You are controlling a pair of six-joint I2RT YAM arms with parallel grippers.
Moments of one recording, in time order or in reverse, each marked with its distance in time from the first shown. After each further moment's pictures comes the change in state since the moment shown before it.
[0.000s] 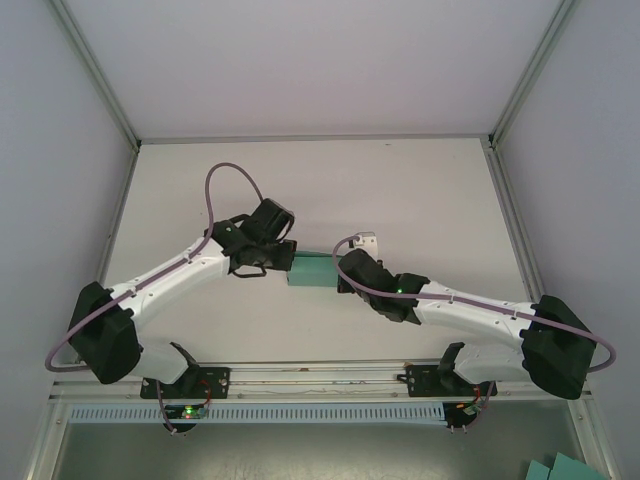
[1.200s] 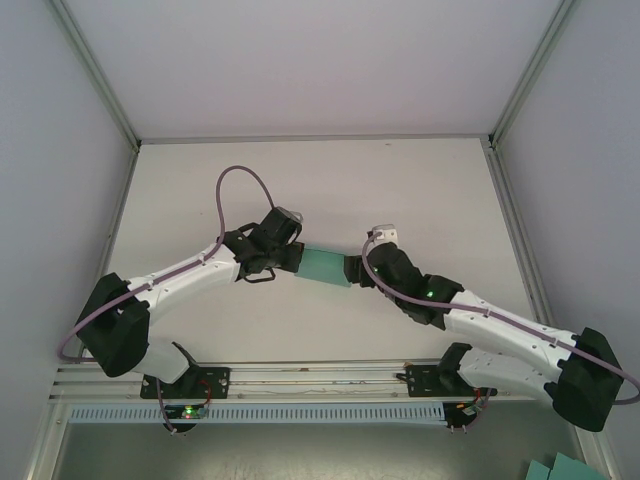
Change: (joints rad) left arm -0.033 0.045 -0.106 0.231 -0.092 0.080; right arm -0.125 -0.233 -0.042 -0.013 -0.078 -0.172
